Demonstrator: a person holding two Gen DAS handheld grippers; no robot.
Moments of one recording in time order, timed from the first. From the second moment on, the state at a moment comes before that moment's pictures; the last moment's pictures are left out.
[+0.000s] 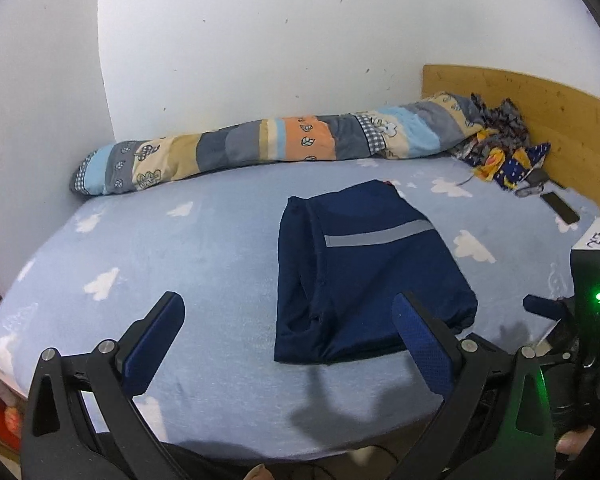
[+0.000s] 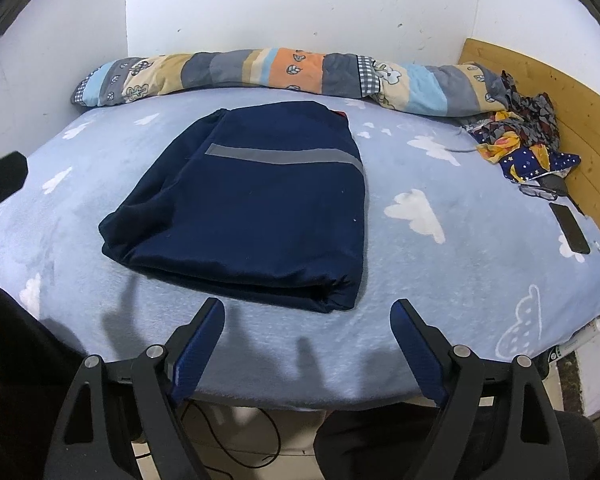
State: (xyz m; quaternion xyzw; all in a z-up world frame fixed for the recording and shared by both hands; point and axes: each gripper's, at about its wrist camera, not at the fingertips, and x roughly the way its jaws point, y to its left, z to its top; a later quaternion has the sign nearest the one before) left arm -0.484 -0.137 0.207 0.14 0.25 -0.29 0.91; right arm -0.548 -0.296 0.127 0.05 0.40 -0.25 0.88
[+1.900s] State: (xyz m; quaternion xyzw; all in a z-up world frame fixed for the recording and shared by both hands) left arm -0.465 -0.146 0.186 0.19 0.31 -0.23 0.90; right arm -0.550 -0.301 0.128 0.07 0.40 -0.26 0.88
